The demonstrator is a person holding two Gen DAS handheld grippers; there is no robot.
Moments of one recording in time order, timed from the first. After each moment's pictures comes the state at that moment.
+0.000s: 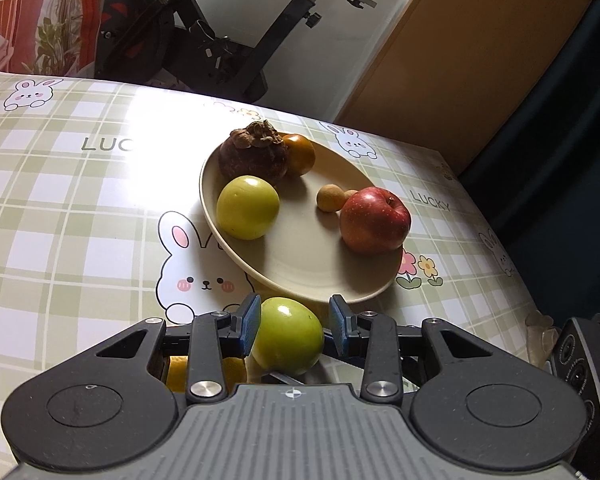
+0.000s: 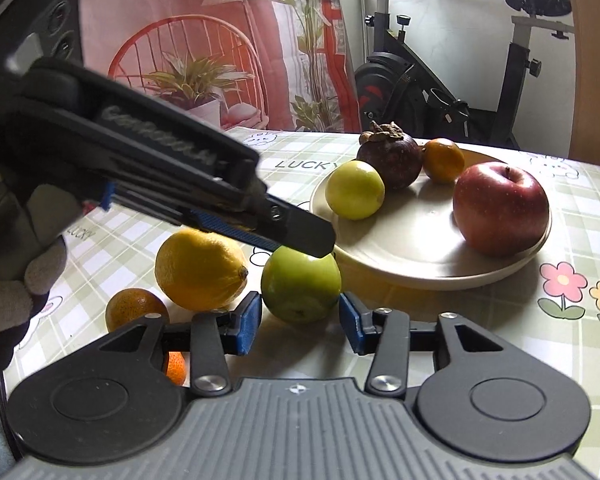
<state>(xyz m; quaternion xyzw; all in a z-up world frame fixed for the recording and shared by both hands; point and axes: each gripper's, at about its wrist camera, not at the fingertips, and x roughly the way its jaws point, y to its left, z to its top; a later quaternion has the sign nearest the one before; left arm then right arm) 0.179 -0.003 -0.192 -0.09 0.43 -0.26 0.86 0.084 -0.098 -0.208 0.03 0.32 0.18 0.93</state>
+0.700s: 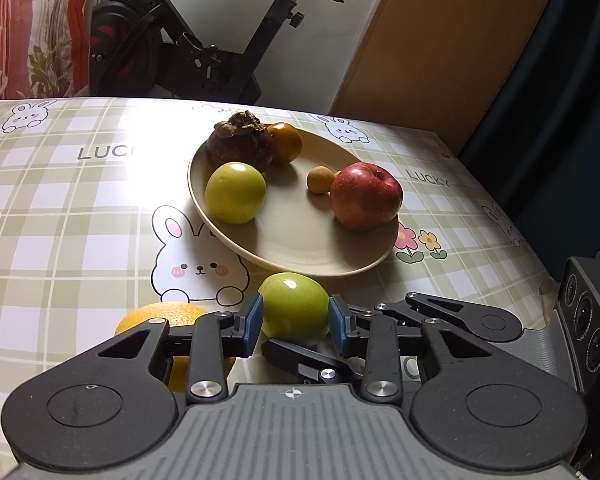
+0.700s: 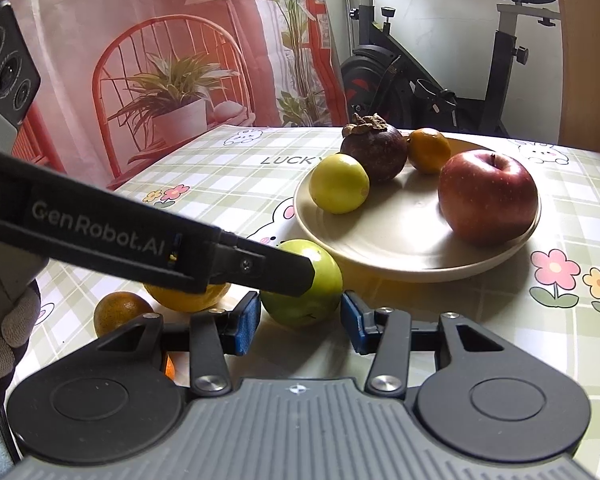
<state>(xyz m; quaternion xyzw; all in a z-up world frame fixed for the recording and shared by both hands) 0.157 -0.015 -0.197 -0.03 0.41 -0.26 0.87 0.086 -0.100 -0.210 0.04 0.33 0.16 0.93</state>
